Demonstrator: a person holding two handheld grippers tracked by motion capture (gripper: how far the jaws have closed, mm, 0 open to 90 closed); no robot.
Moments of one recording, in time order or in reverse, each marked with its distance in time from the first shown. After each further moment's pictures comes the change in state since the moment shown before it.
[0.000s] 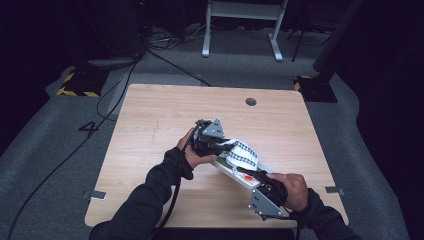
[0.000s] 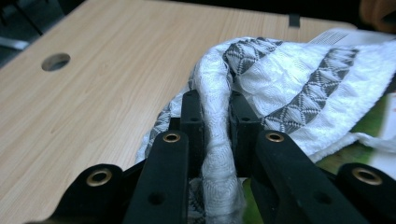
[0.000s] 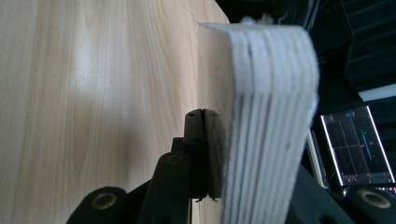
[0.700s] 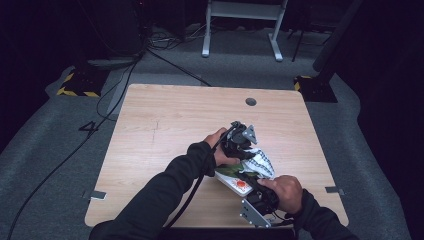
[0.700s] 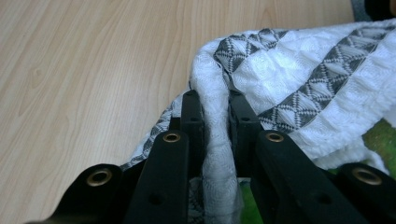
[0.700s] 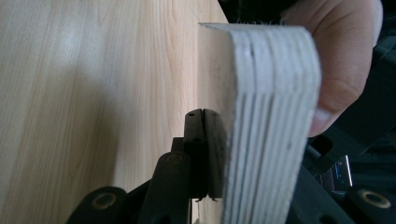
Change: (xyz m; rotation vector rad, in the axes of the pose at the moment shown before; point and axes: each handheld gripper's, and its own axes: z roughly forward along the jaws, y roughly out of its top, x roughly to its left) left arm -0.019 0.048 0.052 0.182 -0.087 0.131; right arm 0.014 0.019 0.004 0.018 -0.024 -0.156
